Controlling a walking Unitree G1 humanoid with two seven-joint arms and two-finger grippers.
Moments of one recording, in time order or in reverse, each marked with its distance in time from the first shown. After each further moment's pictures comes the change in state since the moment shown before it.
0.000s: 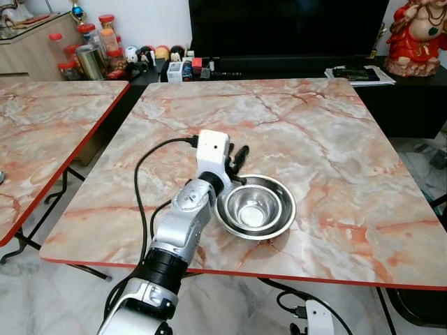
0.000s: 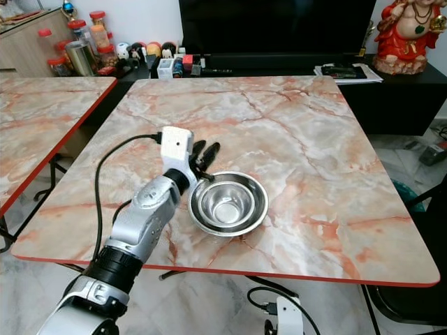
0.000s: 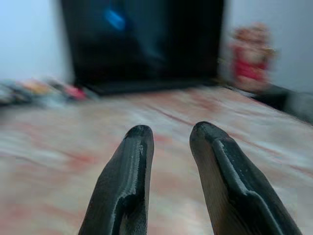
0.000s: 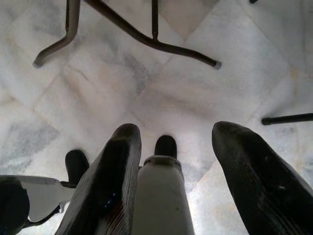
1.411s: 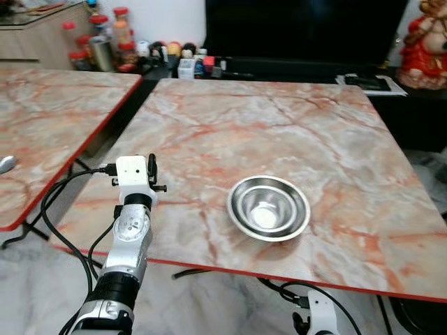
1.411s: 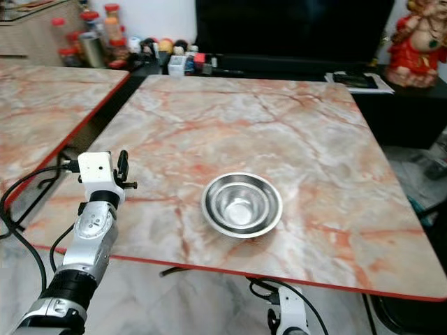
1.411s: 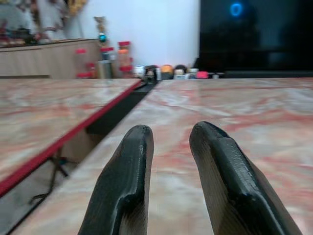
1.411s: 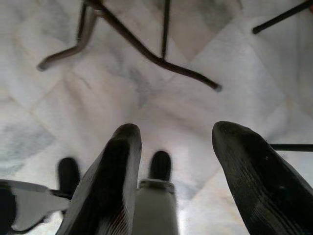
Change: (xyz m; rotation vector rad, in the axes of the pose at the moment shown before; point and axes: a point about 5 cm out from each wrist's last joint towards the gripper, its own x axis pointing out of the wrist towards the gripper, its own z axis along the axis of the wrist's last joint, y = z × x) left arm -0.051 0.083 -0.050 0.129 0.057 0.376; right arm 0.003 -0.005 0.016 -0.021 -0.035 0.003
